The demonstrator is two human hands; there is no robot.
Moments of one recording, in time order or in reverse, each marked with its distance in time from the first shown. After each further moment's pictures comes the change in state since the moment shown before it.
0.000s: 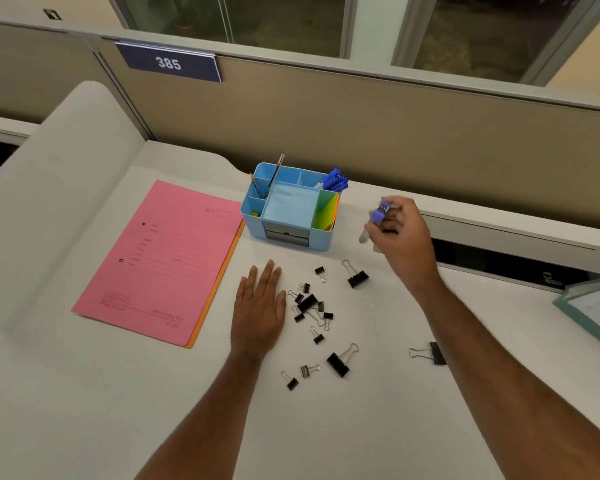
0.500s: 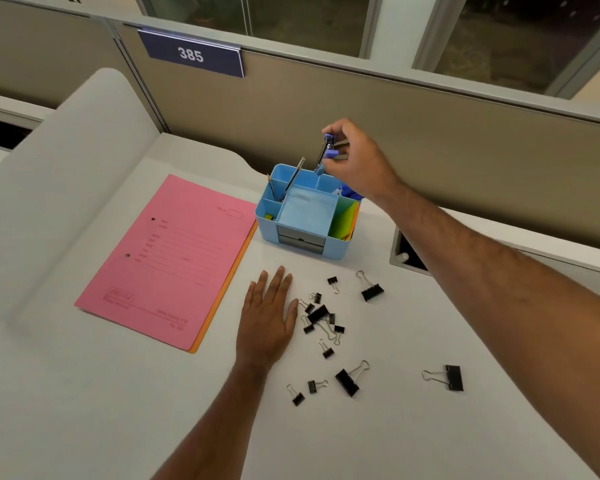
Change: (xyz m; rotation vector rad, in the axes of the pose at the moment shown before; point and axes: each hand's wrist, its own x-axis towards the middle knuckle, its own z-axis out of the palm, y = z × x) left_hand 0.000 0.001 -0.002 -0.033 -0.009 -0.030; right_hand 0.134 -0.074 0.090 -0.249 -0.346 -0.362
